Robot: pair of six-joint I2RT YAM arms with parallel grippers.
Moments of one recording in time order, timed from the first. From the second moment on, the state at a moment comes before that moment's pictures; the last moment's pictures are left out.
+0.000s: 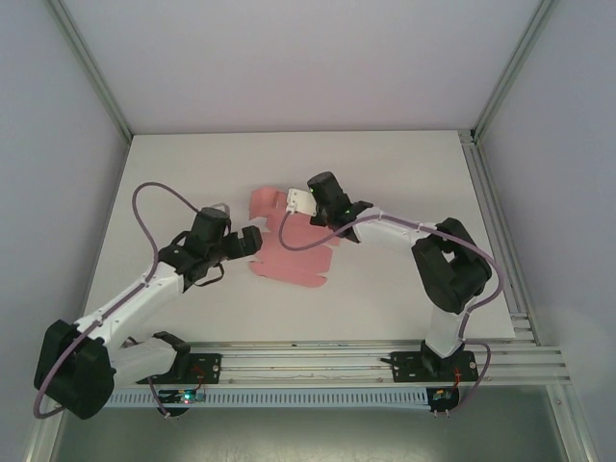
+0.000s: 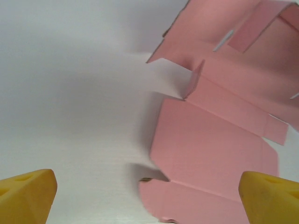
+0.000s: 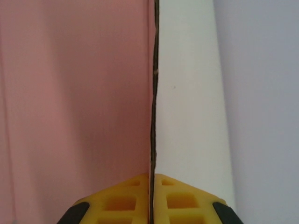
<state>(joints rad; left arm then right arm) -0.40 1.09 0.69 -0.43 -0.02 -0.64 0.66 1.84 1.12 0.06 0.32 -0.96</state>
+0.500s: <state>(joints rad) -0.15 1.42 0.80 -0.37 -0.06 -0.69 0.69 1.90 0.92 0.62 0.42 -1.22</state>
